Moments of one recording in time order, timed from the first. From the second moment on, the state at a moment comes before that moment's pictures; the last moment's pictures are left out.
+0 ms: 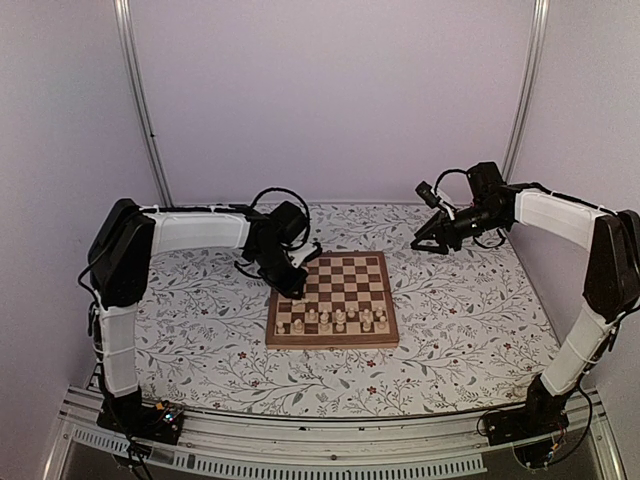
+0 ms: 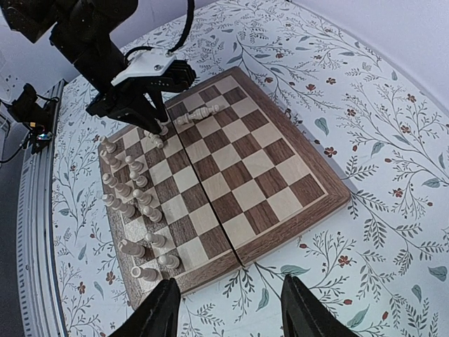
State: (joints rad) left arm -0.72 2.05 1.55 -0.73 0.08 -0.01; right arm 0.25 1.69 1.32 -0.58 -0.81 -0.53
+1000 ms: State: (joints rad) left arm -0.72 1.90 1.50 -0.74 0.11 -0.02; right arm 0.25 1.70 1.32 -0.59 -0.81 -0.53
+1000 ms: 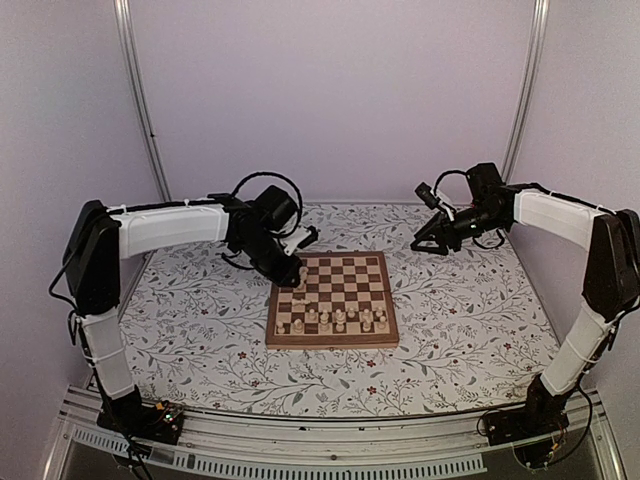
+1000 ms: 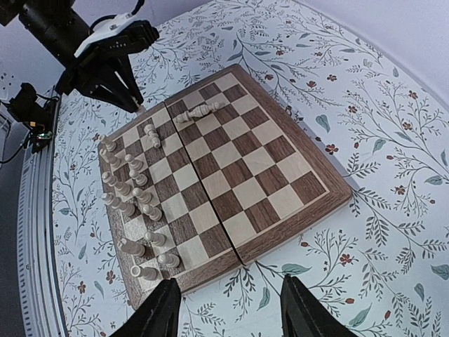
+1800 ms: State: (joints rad) left arm -0.78 1.99 1.46 -0.80 0.19 -0.01; right arm 0.25 1.70 1.32 -0.59 -0.81 -0.53
